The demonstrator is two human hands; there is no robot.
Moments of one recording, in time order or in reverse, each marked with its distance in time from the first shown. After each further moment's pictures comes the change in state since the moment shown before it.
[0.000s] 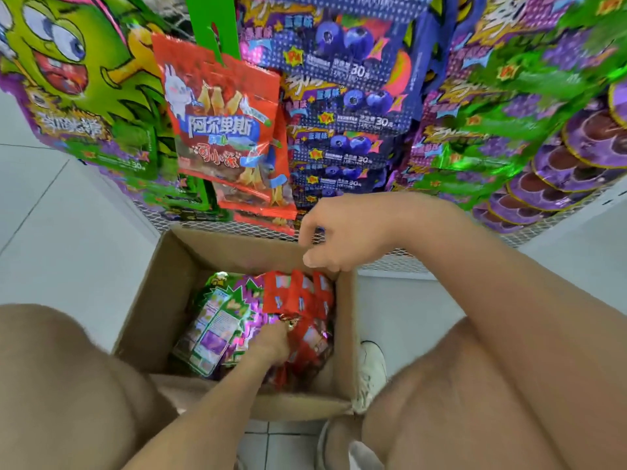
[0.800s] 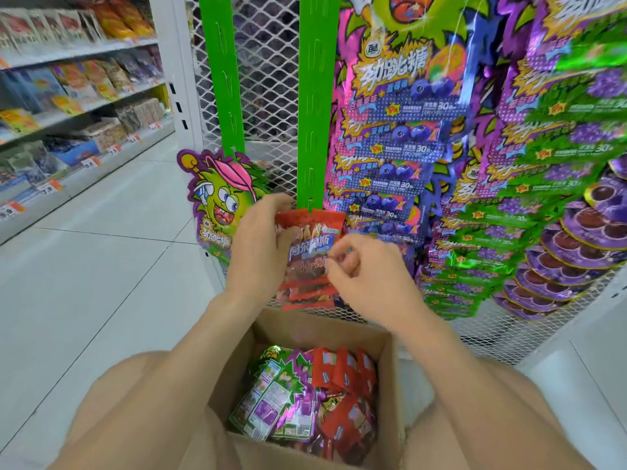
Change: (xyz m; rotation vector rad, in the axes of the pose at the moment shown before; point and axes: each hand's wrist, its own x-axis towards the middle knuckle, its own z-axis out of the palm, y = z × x) left_hand -0.248 0.046 -0.301 -0.275 1.382 0.691; right_hand -0.042 -0.077 0.004 0.353 1.041 -0.152
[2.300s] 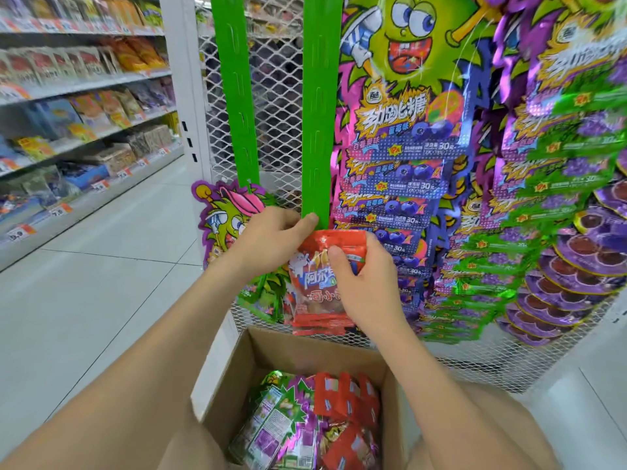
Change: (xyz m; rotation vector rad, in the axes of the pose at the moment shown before) left_hand 0.068 0.025 -0.022 -0.044 -0.466 -0.218; right_hand 0.022 -0.009 0.016 0.367 0.311 0.114
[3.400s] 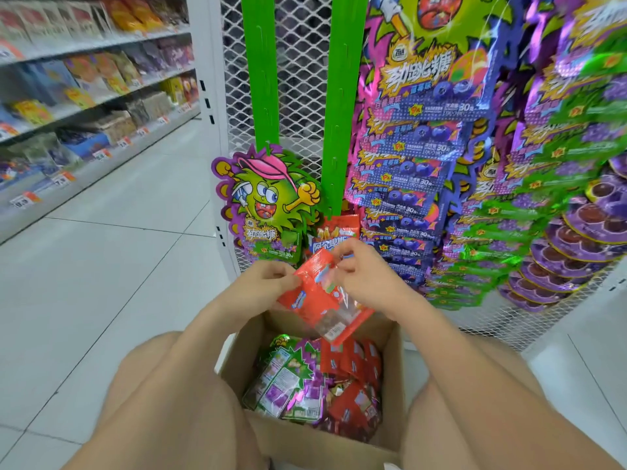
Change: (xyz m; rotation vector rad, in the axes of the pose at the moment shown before) left_hand -0.102 -0.080 0.029 -0.493 -0.333 -0.405; right_hand -0.021 0.030 0.008 -0.147 -0.590 0.296
